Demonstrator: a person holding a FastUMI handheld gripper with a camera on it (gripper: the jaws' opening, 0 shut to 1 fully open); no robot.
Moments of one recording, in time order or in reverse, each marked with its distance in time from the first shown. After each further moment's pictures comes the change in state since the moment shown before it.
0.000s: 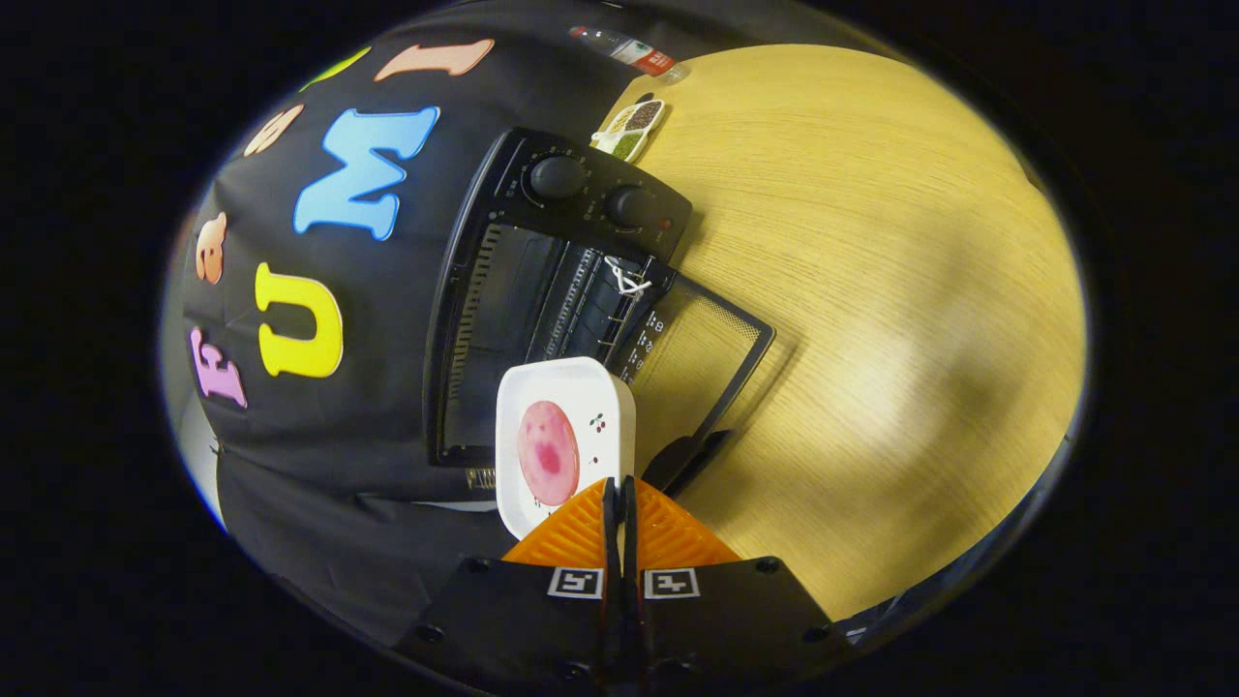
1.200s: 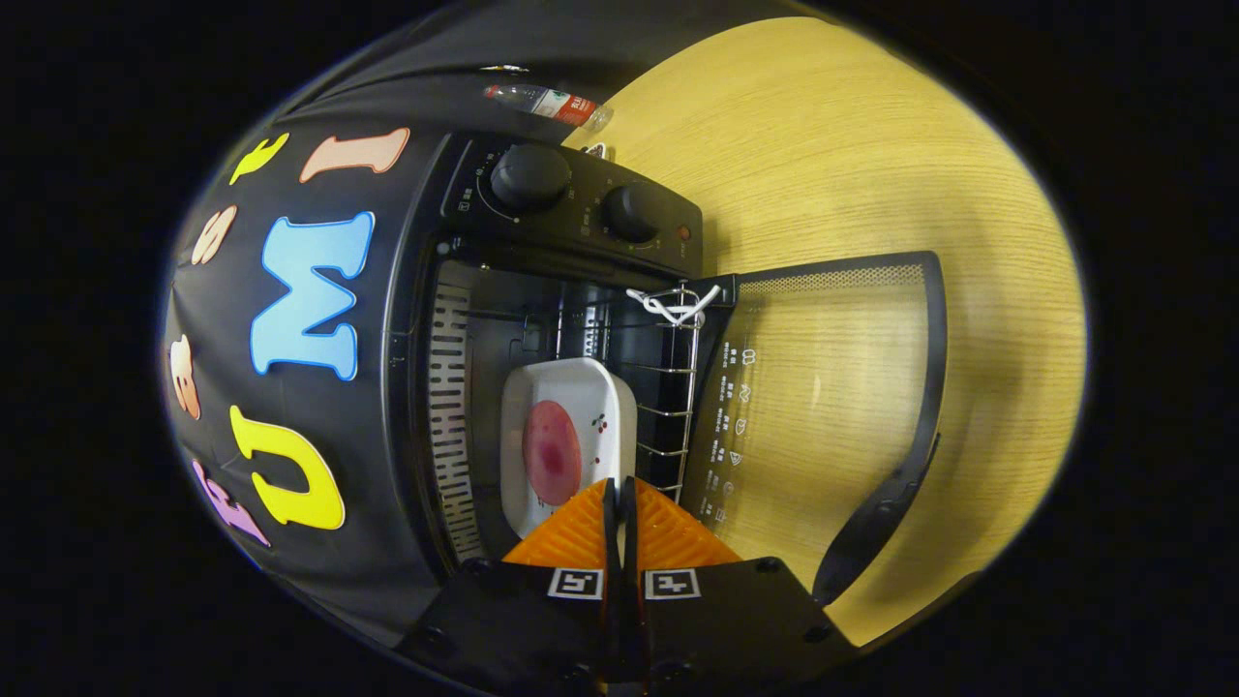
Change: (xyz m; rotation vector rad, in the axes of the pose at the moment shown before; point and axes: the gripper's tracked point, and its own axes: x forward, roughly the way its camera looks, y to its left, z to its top) arm 0.119 0.058 0.048 0.301 -0.339 0.001
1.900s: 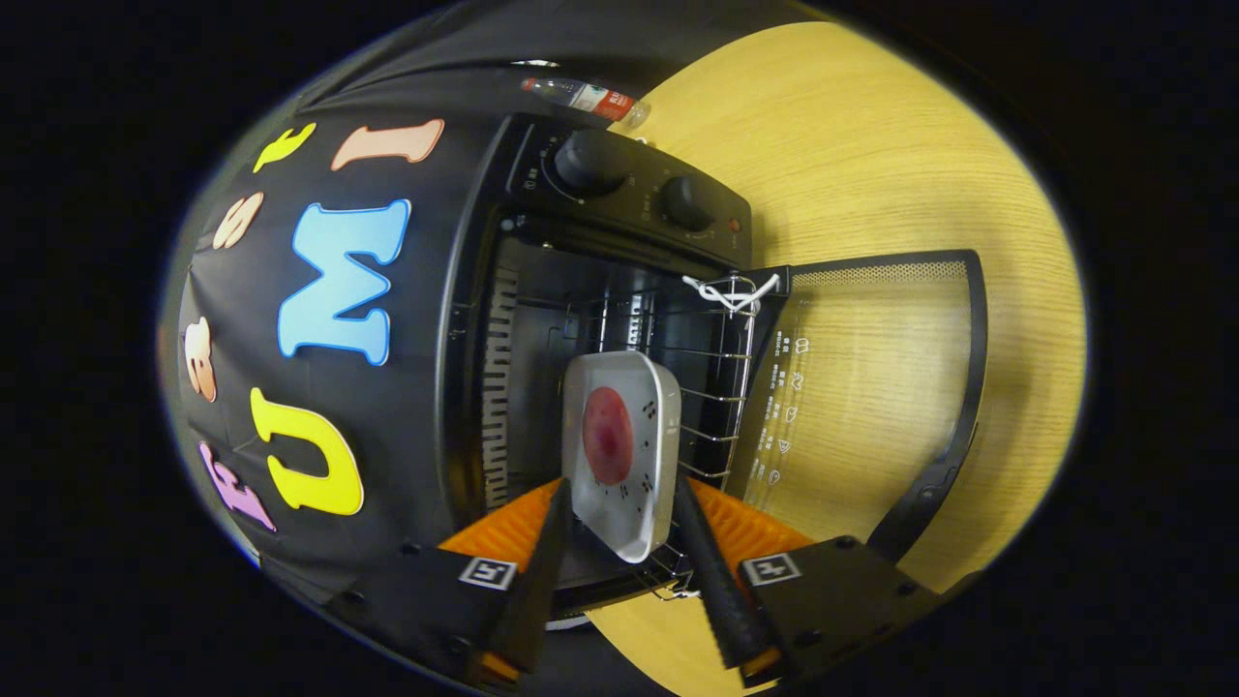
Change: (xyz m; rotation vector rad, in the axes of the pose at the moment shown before) arm -0.017 0.024 -0.011 -0.100 0.023 0.110
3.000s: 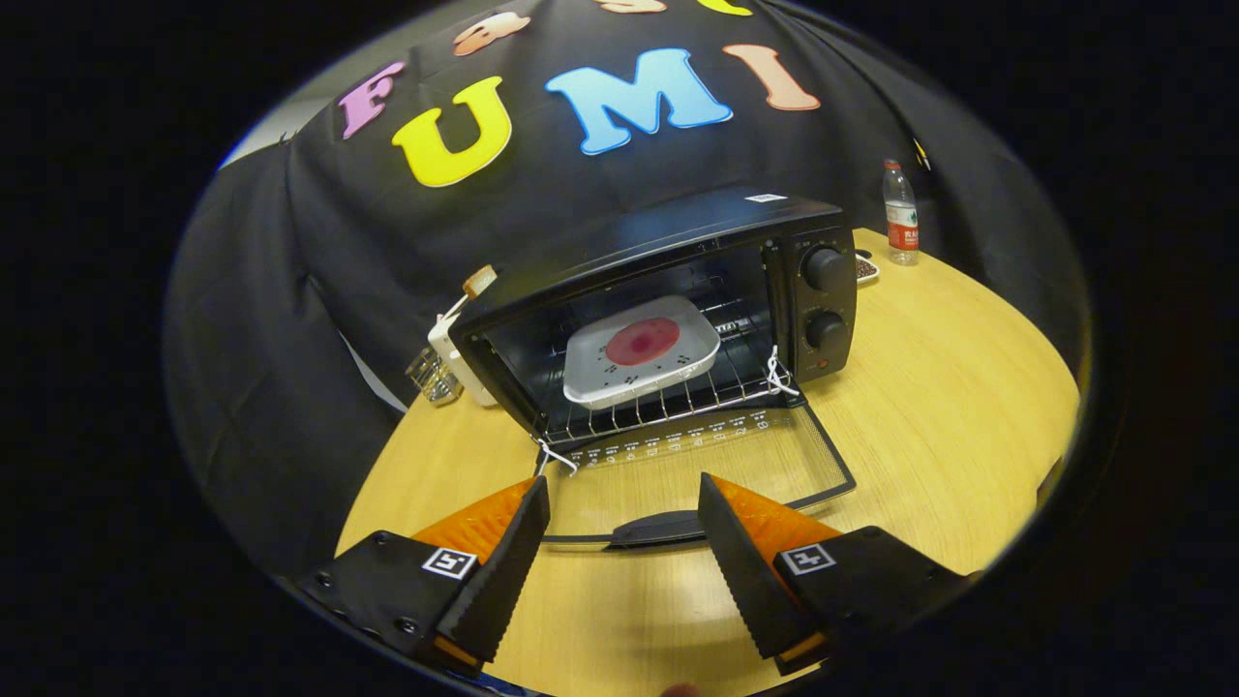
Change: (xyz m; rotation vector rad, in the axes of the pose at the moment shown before) arm -0.105 -0.075 0.005 -1.172 0.198 0.028
